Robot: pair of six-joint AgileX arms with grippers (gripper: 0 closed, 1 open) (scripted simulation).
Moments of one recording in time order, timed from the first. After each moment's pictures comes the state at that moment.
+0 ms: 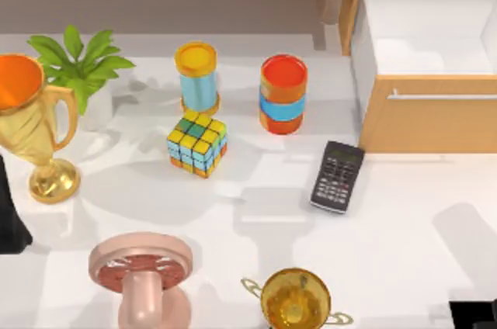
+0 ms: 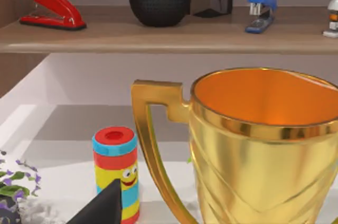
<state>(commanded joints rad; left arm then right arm) 0.00 0.00 0.00 0.00 0.00 0.00 0.38 1.02 0.44 -0.90 0.04 0.36</state>
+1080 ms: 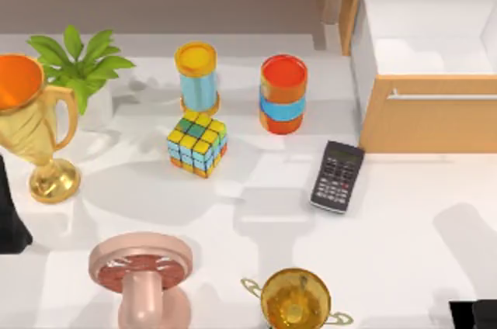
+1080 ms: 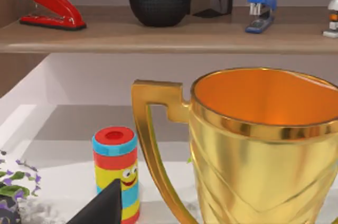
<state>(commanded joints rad) 0.00 0.00 0.00 0.00 0.00 0.00 0.38 1.02 0.44 -0.90 0.04 0.36</state>
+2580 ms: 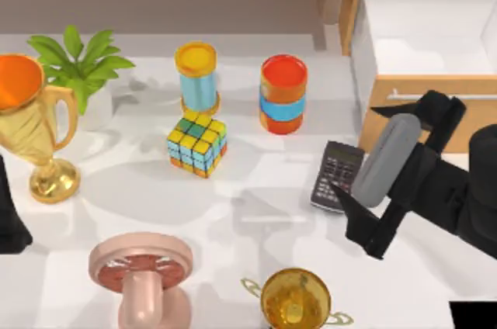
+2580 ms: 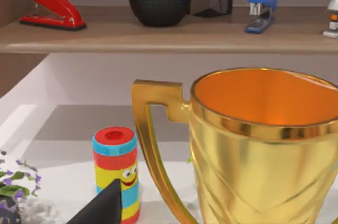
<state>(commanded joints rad) 0.00 0.00 0.00 0.00 0.00 0.00 0.56 1.44 0.39 0.65 -0.08 -0.67</state>
